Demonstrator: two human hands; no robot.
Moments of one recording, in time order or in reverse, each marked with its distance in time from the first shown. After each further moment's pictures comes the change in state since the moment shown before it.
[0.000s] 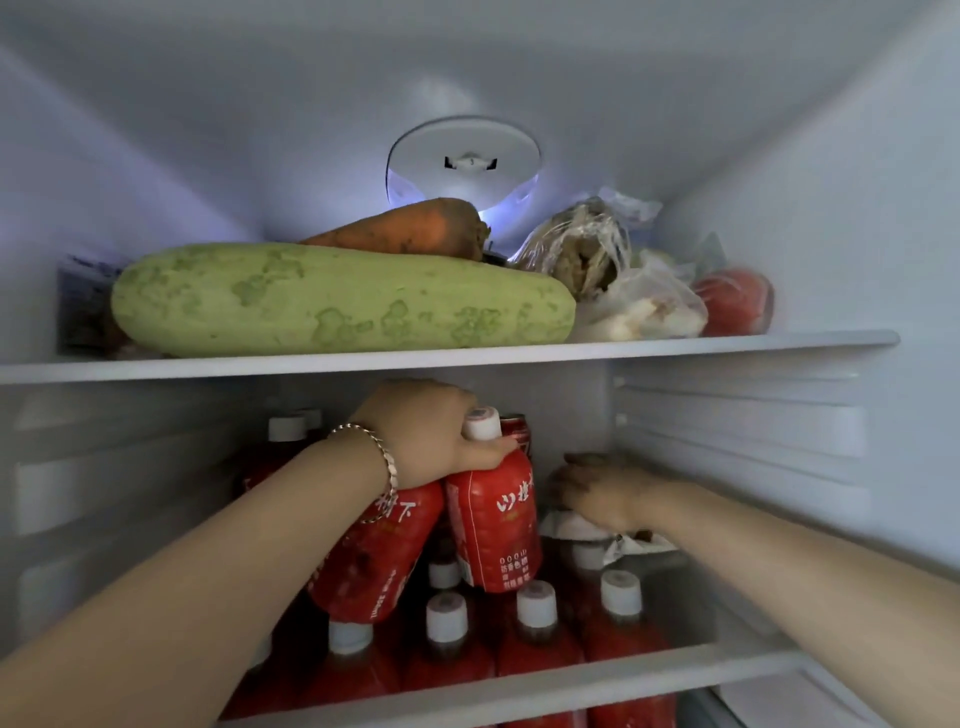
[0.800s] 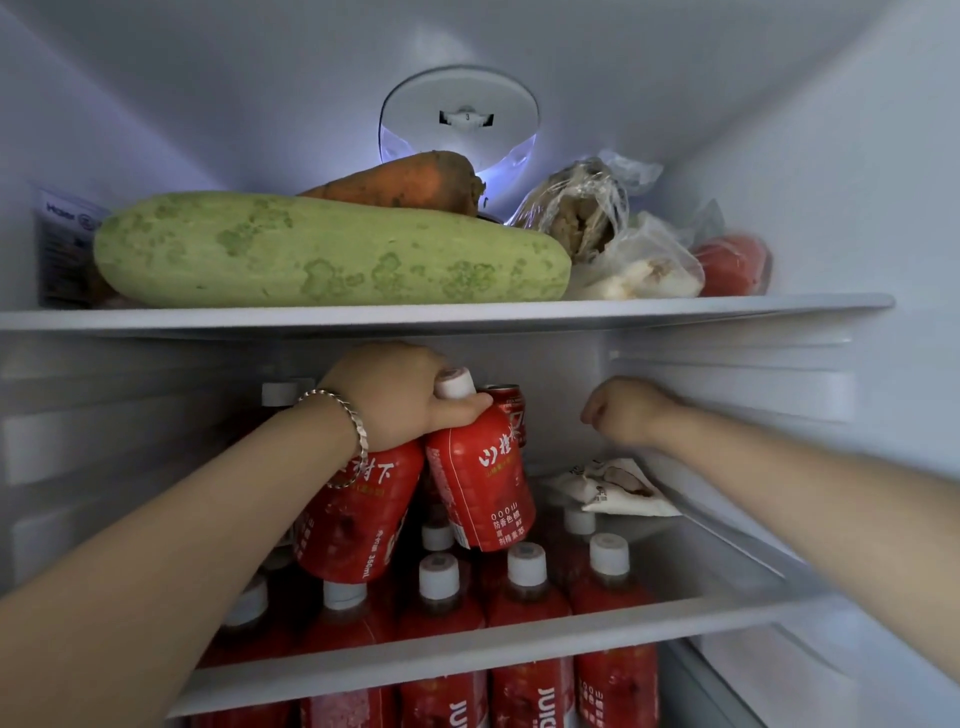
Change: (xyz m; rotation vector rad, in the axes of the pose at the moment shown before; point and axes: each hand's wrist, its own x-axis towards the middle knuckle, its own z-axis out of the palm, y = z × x) left_hand -0.011 -0.008 -0.005 -0.074 0.032 -0.037; right_hand 0.017 0.019 -0.037 -0.066 0.144 0.041
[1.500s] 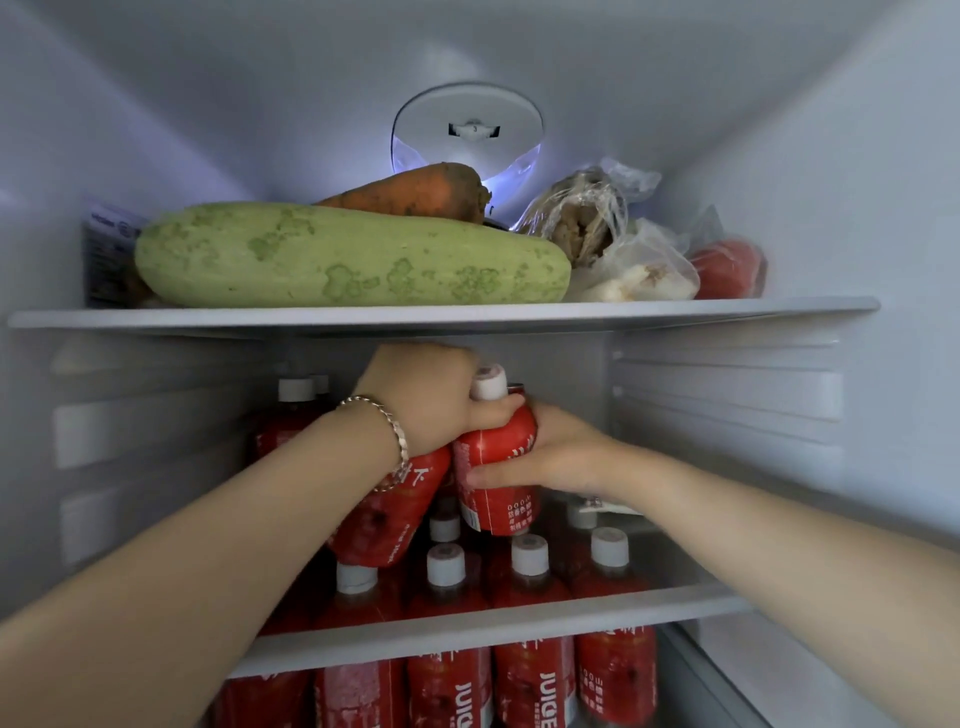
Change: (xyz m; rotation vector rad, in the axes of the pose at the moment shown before) left_hand -0.003 0.023 0.001 0.105 0.142 -0.007; right_hand -0.073 -0.070 0.008 0.857 -0.225 -0.395
